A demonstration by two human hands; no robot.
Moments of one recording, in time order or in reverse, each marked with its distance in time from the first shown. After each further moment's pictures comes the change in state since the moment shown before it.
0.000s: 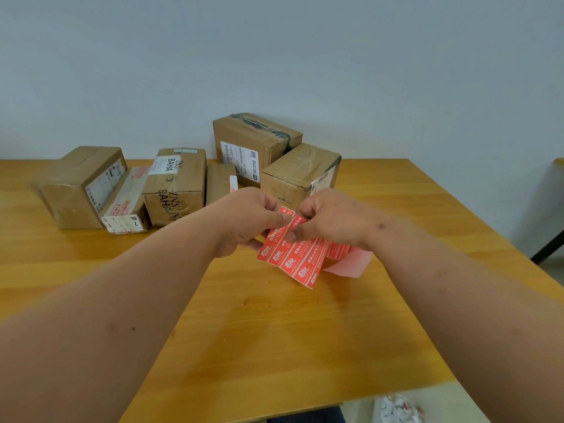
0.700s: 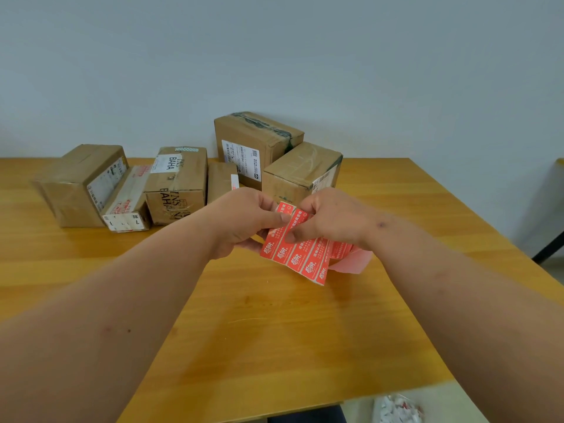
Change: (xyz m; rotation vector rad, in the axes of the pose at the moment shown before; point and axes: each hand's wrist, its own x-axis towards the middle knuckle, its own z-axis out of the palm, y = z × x) left_hand -0.003 -0.008 -0.004 -0.087 0.004 -0.004; right_hand 0.001 -0.002 0.001 0.016 0.000 0.030
